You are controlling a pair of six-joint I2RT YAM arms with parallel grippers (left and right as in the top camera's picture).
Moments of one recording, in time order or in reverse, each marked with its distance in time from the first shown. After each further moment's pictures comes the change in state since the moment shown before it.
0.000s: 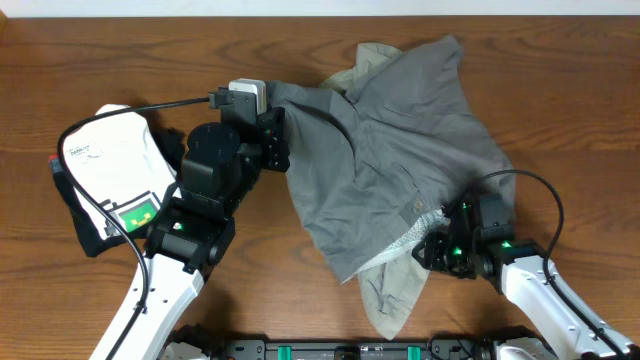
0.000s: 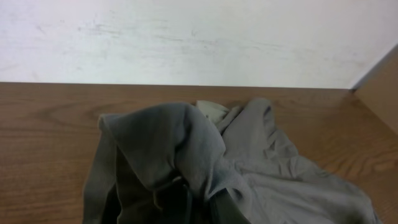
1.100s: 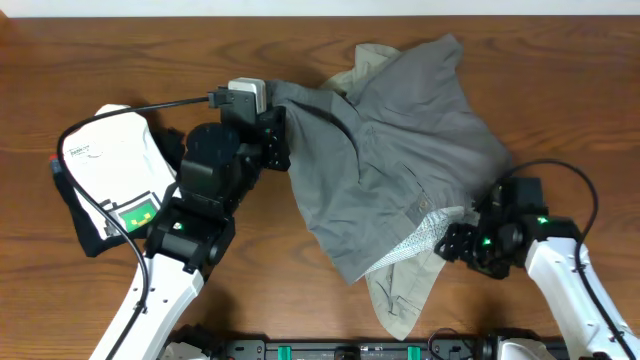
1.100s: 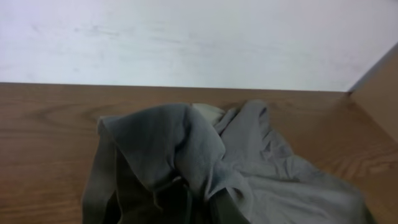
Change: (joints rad) left arm 0.000 0.000 0.000 0.011 0.005 -0.010; right arm -0.199 0.009 0.173 -0.360 0.064 -0.159
